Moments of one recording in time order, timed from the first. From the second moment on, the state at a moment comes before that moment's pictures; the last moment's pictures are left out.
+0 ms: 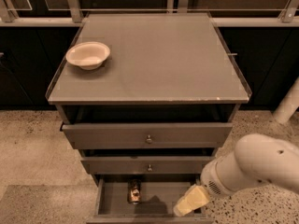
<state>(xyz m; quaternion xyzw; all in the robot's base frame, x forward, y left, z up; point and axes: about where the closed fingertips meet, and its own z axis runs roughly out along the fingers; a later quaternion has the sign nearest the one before) 0.373 -0.144 0.638 -0.36 0.91 0.17 0.15</state>
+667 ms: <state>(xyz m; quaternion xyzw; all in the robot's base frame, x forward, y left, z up) 0.401 -0.119 0.562 -0.34 0.90 0.19 0.19</state>
